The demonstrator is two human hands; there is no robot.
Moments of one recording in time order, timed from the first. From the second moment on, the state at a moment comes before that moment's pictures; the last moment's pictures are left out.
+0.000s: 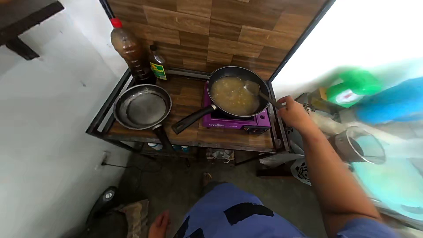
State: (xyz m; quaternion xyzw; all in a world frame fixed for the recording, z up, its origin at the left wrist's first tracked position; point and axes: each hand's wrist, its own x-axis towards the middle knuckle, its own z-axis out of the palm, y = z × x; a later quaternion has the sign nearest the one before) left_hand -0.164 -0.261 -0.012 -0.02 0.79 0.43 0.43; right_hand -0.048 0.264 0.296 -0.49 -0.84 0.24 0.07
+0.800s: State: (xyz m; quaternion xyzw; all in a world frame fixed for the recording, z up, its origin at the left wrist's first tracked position) left_hand -0.375 -0.073 0.198 0.20 0.58 0.58 0.53; right_hand -0.117 0.190 0.305 -0.53 -0.81 0.26 -0.06
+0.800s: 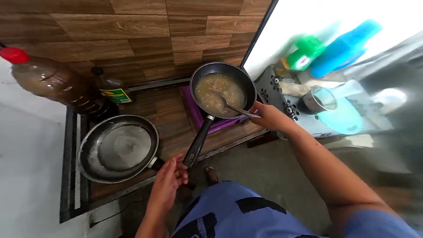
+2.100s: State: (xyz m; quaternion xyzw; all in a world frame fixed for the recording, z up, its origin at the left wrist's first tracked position) left_hand -0.361 -0.023 0.223 0.18 0.50 0.53 0.66; right_hand -0.105 0.251 0.389 -0.47 -0.81 0.26 -0.26
